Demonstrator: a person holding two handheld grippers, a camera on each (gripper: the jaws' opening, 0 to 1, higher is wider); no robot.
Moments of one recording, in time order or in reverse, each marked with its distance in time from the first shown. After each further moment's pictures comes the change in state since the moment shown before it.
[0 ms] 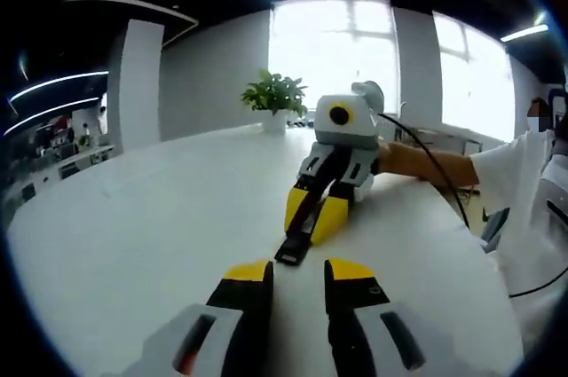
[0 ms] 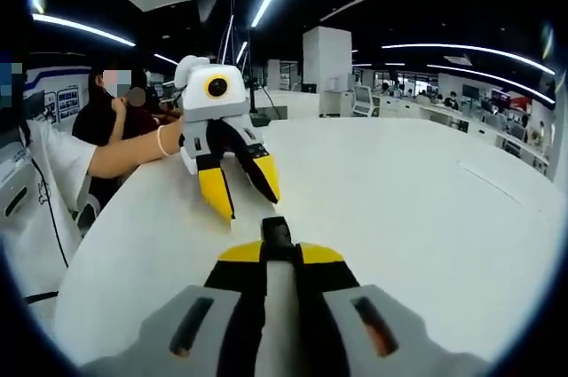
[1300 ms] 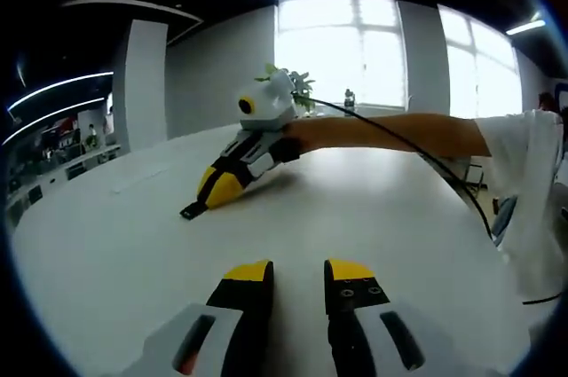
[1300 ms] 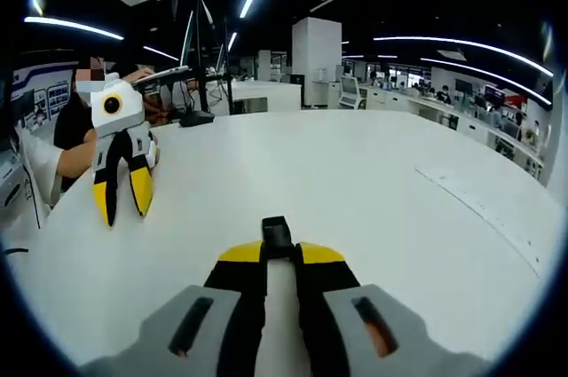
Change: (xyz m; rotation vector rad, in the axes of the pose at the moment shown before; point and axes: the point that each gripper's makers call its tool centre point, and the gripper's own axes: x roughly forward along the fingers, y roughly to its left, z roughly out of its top) left arm 0.004 0.008 -0.005 0.021 0.041 0.043; right arm 0.027 -0.123 0.008 -0.018 0.047 -0.026
